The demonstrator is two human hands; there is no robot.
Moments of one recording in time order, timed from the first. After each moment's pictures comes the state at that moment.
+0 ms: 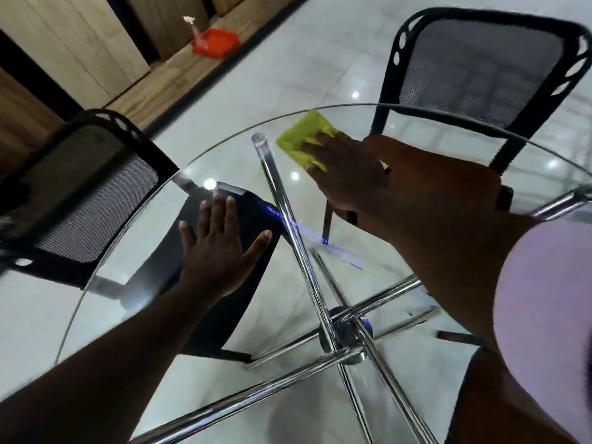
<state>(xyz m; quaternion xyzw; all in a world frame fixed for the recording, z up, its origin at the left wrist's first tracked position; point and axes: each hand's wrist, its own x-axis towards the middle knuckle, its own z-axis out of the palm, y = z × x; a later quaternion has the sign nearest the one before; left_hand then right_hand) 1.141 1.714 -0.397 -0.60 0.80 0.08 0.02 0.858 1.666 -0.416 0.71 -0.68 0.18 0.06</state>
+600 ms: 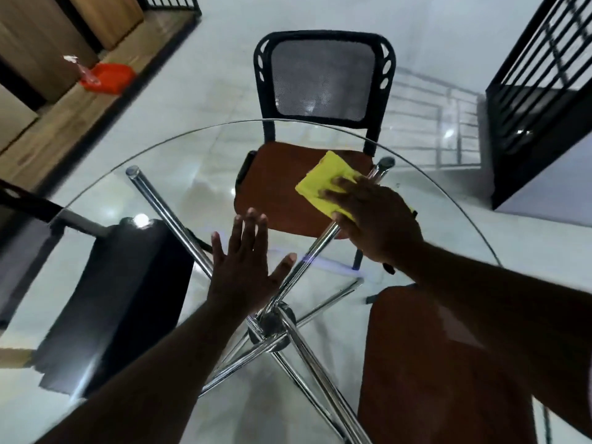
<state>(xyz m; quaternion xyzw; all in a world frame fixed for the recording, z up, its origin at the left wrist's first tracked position) 0.945 1.843 -0.403 -0.40 0.92 0.05 0.00 0.673 1.946 -0.409 0.61 -0.77 0.16 0.13</state>
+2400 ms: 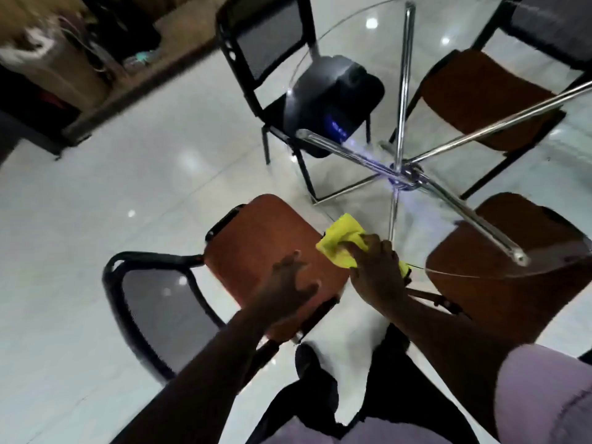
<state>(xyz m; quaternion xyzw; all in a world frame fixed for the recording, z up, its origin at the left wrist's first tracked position) 1.451 2.334 -0.285 -0.62 0.69 0.38 -0.05 1.208 2.318 -0.340 0.71 -0.69 0.03 -0.14</state>
